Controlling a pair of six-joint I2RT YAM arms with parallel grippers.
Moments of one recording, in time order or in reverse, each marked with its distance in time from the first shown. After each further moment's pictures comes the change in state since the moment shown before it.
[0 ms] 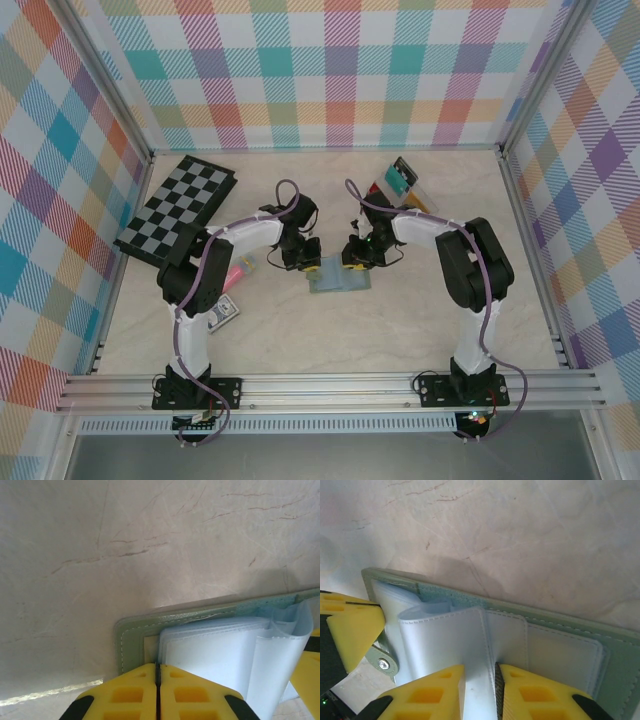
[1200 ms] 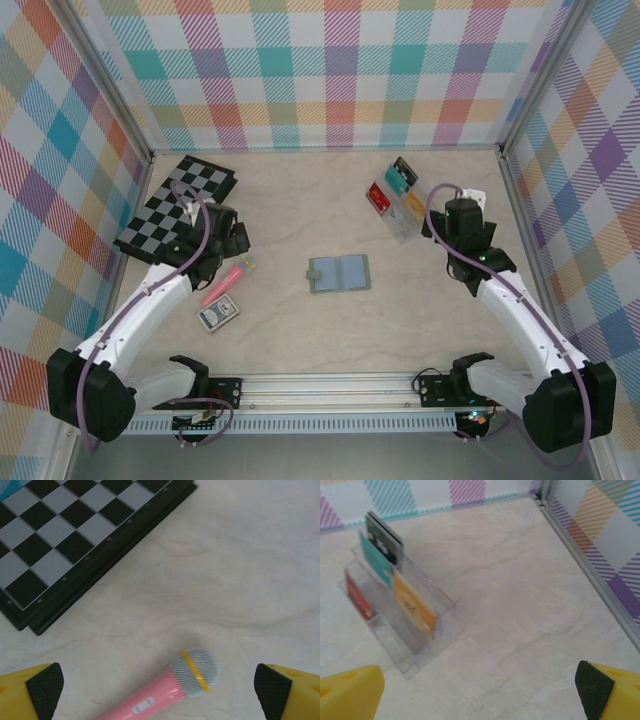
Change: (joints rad) left arm 0.214 -0.874 -0.466 0.027 -0.776 0.188; right arm -0.223 -0.903 -0.464 0.230 0.953 -0.181
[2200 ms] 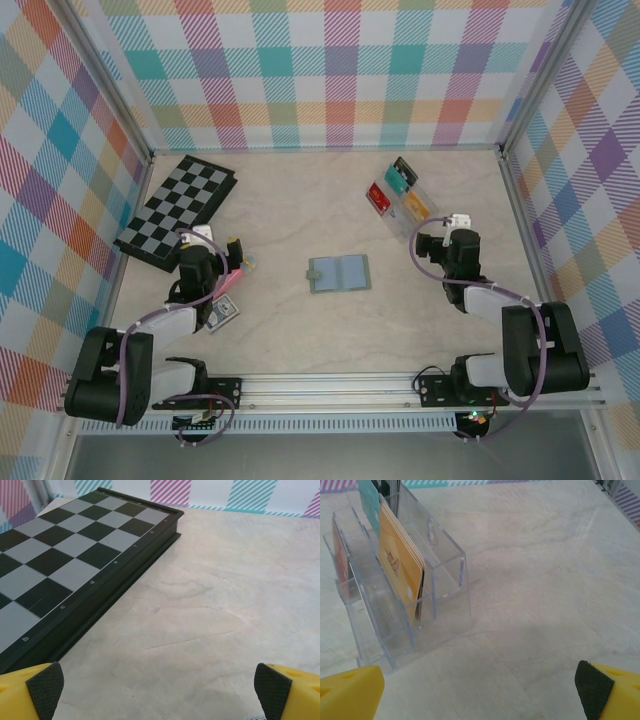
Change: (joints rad) left arm 0.220 0.093 -0.610 1.214 0.256 0.378; right arm -0.167 0.278 -0.396 0.841 -0.322 -0.209
